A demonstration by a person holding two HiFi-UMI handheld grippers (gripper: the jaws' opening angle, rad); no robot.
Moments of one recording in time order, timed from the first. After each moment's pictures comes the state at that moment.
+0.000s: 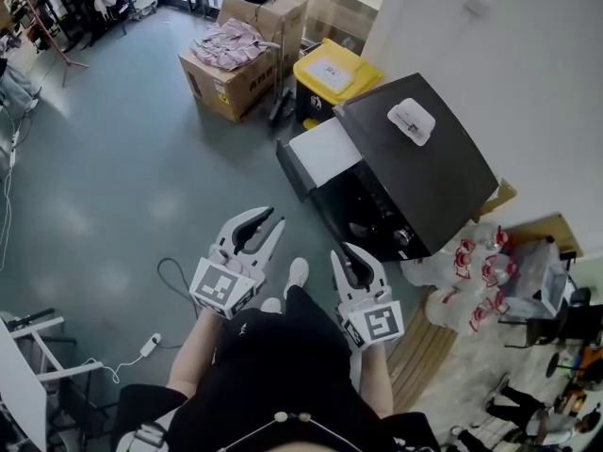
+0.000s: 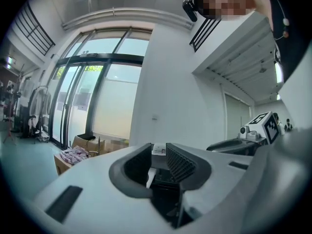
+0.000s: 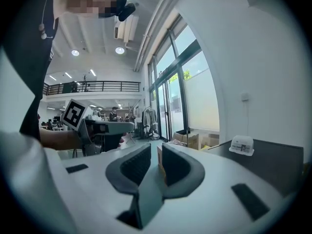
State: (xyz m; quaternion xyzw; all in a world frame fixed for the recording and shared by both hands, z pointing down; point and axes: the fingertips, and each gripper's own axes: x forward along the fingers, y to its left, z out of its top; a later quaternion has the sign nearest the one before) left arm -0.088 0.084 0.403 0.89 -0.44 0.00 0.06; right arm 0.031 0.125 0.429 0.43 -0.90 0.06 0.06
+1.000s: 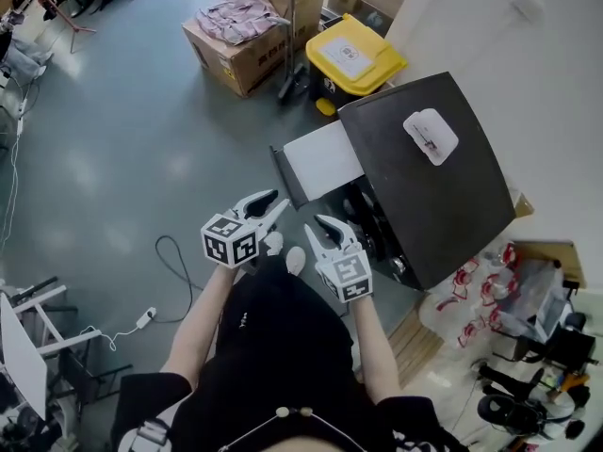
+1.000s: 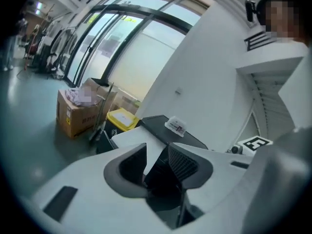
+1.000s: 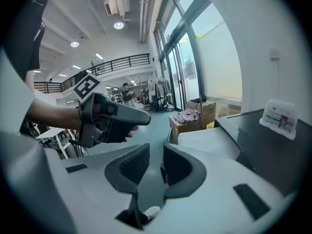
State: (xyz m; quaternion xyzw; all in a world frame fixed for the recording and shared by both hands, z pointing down) left arm -0.060 -0.067 0.565 0.83 -0.45 0.03 0.34; right arm 0.011 -0.027 0.580 0.30 -0.92 0.14 0.21
